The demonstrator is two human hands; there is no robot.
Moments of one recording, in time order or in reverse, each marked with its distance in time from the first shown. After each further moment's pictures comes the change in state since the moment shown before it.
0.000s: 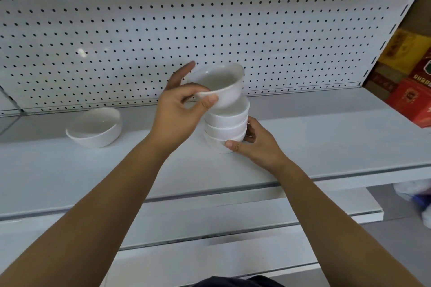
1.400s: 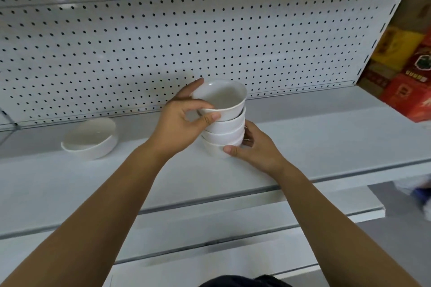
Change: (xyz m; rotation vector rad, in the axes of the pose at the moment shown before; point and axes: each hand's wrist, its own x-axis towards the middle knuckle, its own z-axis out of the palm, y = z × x) left_hand 0.006 -0.020 0.001 0.130 -0.187 -0.008; right_hand 0.000 0.000 0.001 -0.007 0.000 -0.004
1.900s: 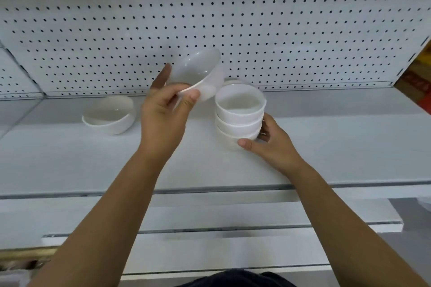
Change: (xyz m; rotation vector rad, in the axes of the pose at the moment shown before) left_hand -0.038 0.013 -0.021 -0.113 0.421 -0.132; right_hand 0.000 -0.003 -0.002 0.041 -0.048 0.006
